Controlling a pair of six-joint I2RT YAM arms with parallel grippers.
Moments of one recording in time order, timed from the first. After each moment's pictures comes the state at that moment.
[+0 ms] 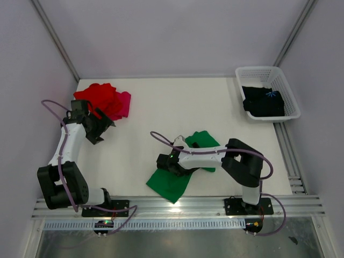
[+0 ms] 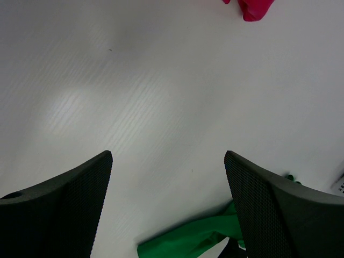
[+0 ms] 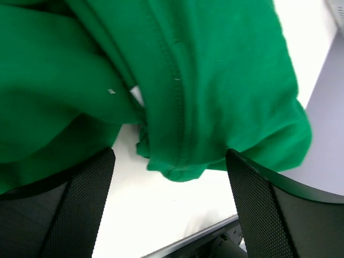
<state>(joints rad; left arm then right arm) 0.18 1.37 1.03 -0.70 0.16 -0.68 1.18 1.88 1.18 -1.07 0.79 0.77</state>
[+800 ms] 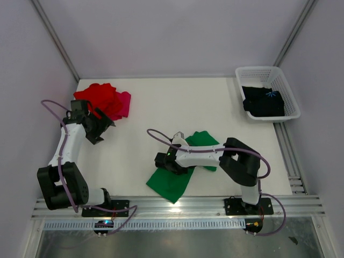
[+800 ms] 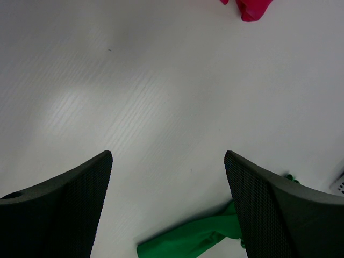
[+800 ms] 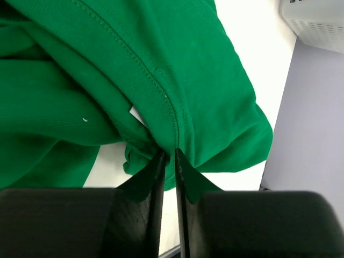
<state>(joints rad) 0.18 1.37 1.03 -0.70 0.16 -0.68 1.17 1.92 1.25 -1.18 0.92 0.85</state>
